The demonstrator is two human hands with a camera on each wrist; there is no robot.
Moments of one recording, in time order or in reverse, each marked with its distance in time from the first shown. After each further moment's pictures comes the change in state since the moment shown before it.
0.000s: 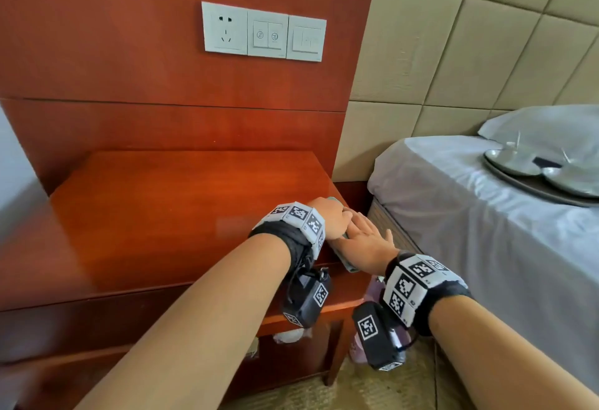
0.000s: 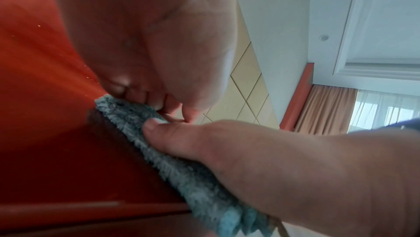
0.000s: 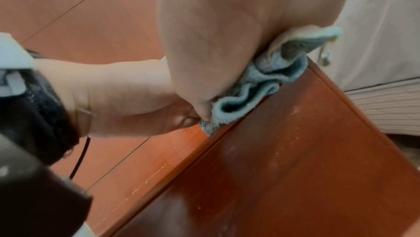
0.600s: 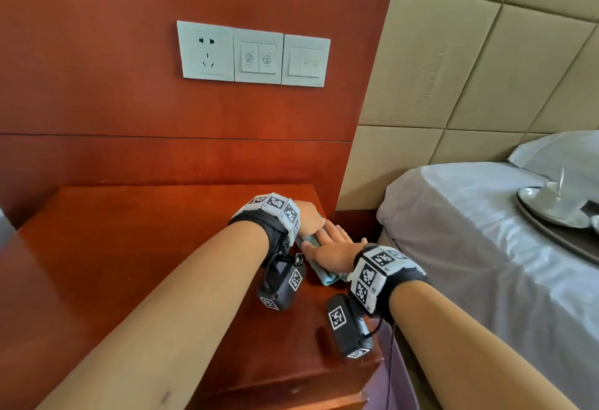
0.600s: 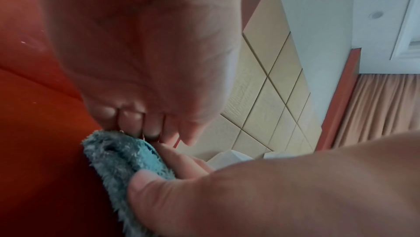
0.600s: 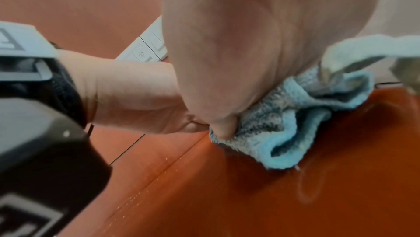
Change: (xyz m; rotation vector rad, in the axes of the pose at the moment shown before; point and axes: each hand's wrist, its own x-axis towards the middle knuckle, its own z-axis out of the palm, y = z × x) left_hand 0.119 -0.047 -0.066 0.206 -0.180 -0.066; right_hand 0.142 -0.020 -0.040 -0.129 -0.297 0.004
